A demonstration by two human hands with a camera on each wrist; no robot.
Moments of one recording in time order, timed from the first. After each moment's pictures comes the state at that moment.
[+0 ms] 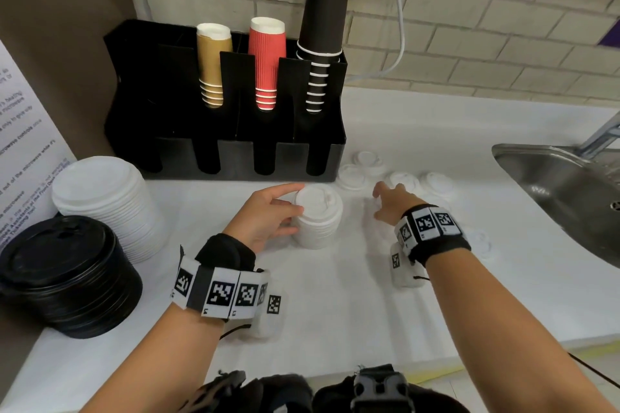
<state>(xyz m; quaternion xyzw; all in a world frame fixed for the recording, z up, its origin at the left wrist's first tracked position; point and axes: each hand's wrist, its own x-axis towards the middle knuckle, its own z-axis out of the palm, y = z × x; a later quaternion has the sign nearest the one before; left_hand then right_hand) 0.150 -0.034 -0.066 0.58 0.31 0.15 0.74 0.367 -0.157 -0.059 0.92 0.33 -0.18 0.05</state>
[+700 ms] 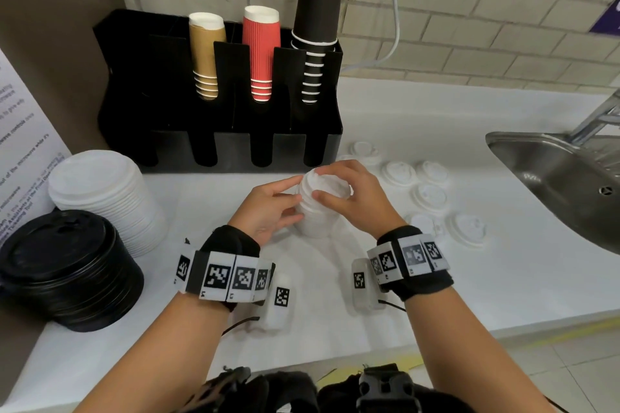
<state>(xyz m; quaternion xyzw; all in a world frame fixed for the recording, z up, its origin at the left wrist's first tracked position) 0.152 -0.041 -0.069 0.53 0.30 0.16 0.78 0.294 -0.154 -0.060 0.75 0.51 -0.10 -0.41</state>
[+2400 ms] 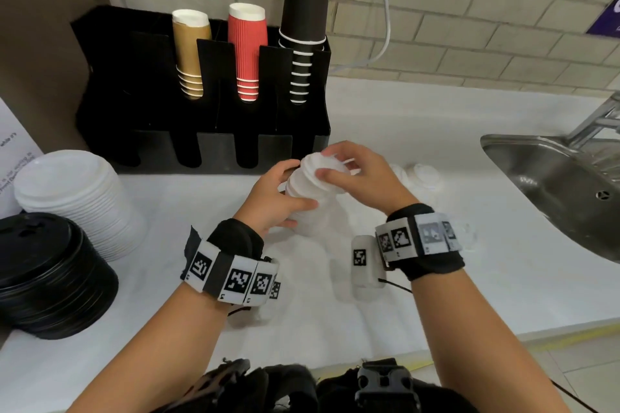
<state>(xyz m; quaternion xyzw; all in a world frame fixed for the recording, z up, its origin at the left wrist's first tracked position) 0.181 -0.050 -0.062 0.67 0.28 0.17 0.67 0.324 -0.158 -0.021 0.77 0.47 -0.15 -0.41</state>
